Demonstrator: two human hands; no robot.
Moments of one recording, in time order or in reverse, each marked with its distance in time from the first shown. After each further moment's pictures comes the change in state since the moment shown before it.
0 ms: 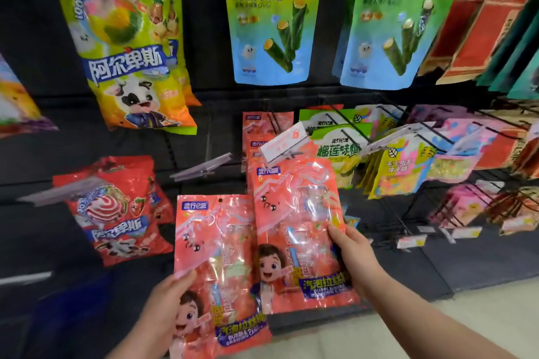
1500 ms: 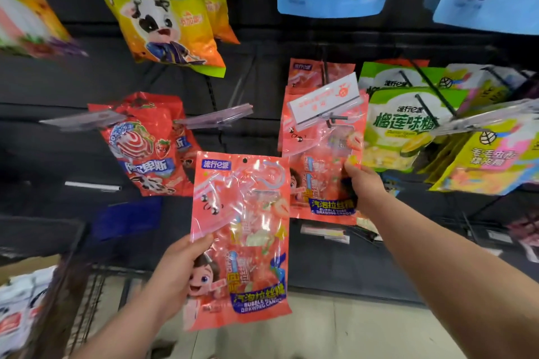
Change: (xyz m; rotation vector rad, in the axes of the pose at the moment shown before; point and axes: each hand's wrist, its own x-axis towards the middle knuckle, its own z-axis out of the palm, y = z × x) left_hand 0.000 -0.024 0.028 -0.151 0.180 -0.066; right_hand 0.144 -0.016 0.043 -0.078 -0.090 0.157
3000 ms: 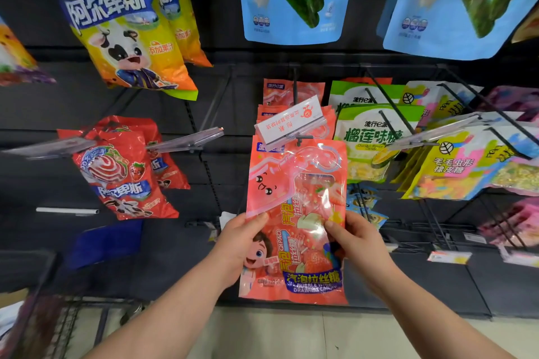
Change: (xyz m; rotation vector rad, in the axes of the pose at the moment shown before) left_hand 0.023 0.030 0.121 0.059 -0.229 0.052; right_hand -0.086 0.030 -0.052 -0.134 -0.235 -0.308
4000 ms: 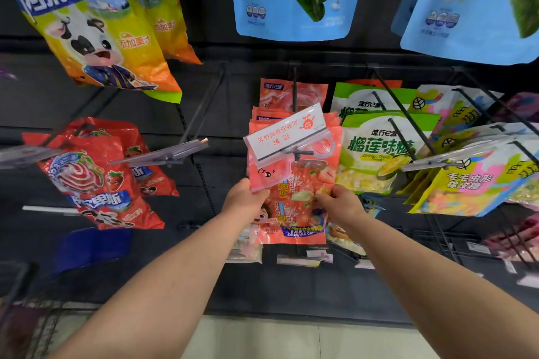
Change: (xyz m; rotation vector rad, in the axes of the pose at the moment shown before) left_hand 0.107 0.043 0.026 0.623 0.219 0.139; right_hand 0.130 -0.004 0.005 -0.396 0.069 0.223
